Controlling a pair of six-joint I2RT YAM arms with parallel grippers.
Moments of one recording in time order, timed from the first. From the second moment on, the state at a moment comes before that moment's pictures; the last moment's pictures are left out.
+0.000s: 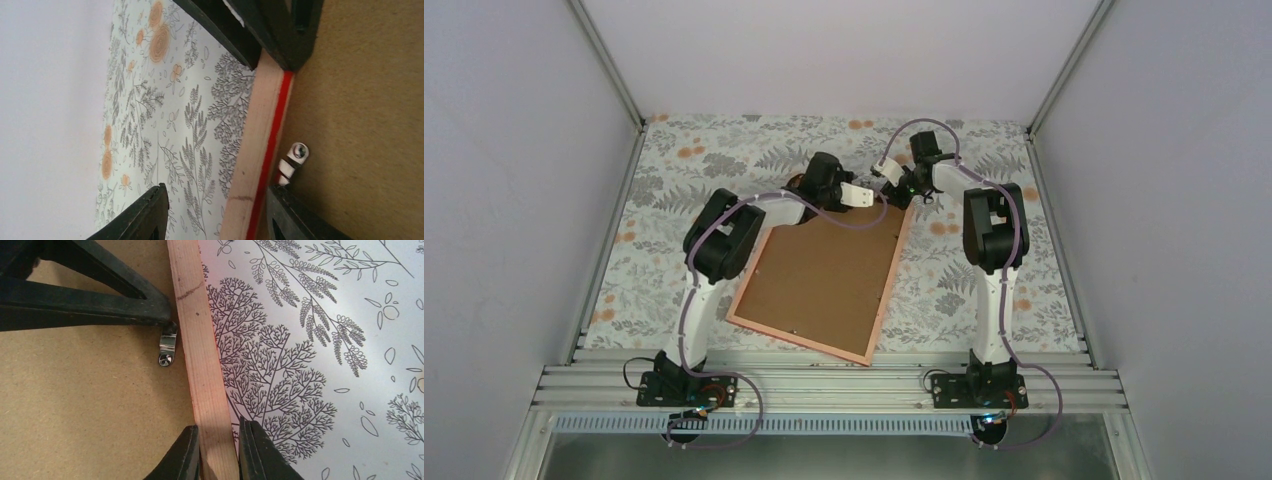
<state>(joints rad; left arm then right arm) -0.56 2.30 1.54 0.18 0.17 1.14 0.22 2.25 1.66 -0.56 -0.50 -0.77</state>
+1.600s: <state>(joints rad) -0.59 2.32 1.59 0.14 0.16 1.30 0.22 2.25 1.66 -0.56 -0.50 -0.79</state>
